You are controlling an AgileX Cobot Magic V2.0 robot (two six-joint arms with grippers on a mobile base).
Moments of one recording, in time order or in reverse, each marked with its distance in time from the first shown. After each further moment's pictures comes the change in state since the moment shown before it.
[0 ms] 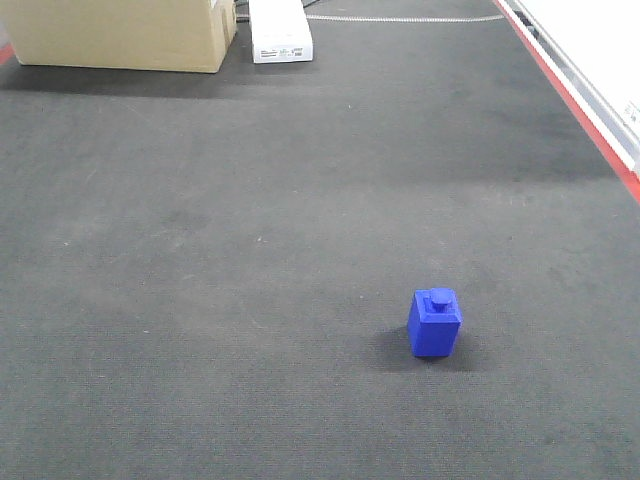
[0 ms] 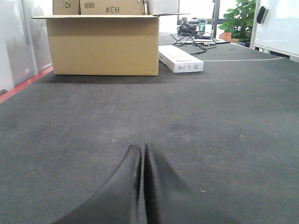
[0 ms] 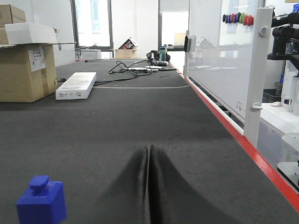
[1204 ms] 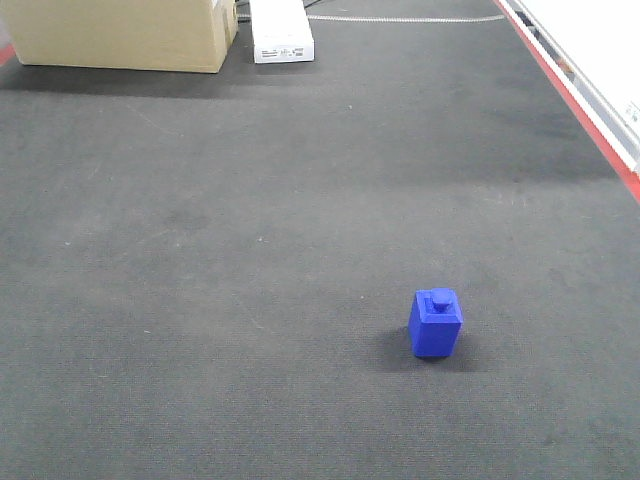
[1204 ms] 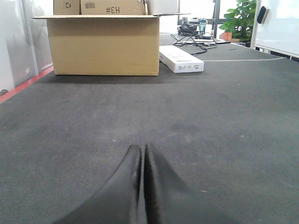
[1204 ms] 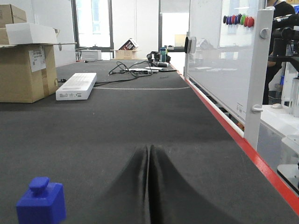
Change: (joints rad) left arm 0.000 0.000 0.000 0.000 0.000 0.000; right arm 0.000 0.000 0.000 -0.001 -0.013 -0.006
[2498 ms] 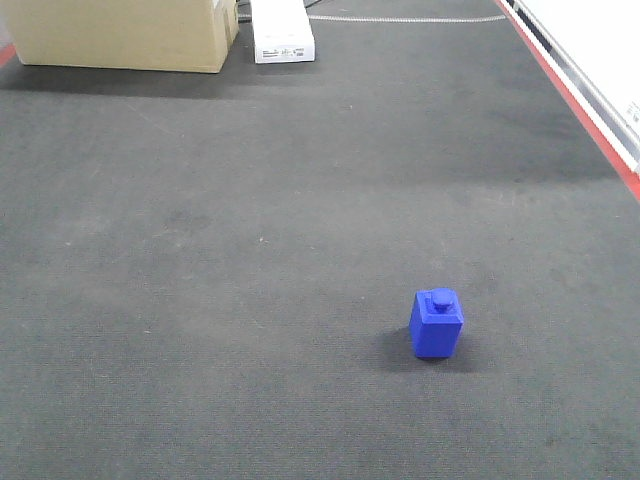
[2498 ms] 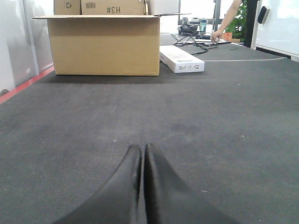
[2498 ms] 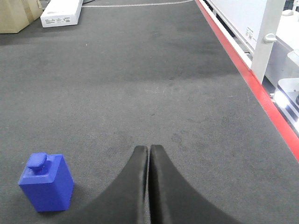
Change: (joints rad) left arm 0.000 0.000 0.000 0.000 0.000 0.000; right arm 0.000 0.504 -0.375 0.055 0.271 -0.002
